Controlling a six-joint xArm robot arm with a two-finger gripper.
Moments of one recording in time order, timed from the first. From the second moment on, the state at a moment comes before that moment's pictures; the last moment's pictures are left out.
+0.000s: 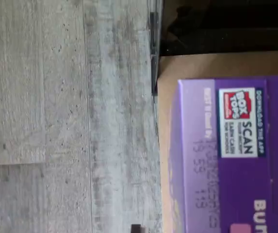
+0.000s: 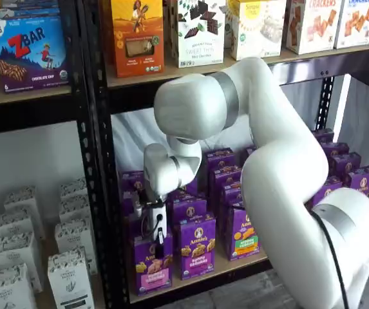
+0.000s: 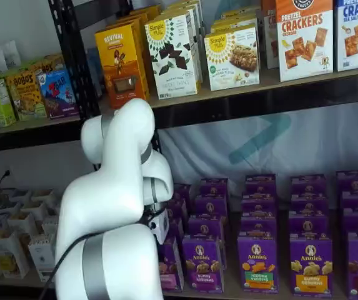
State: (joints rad) arm 0.37 1.06 -1.57 0.08 0.53 -1.27
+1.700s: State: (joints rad) arm 0.36 0.99 -1.46 0.08 0.46 -1.27
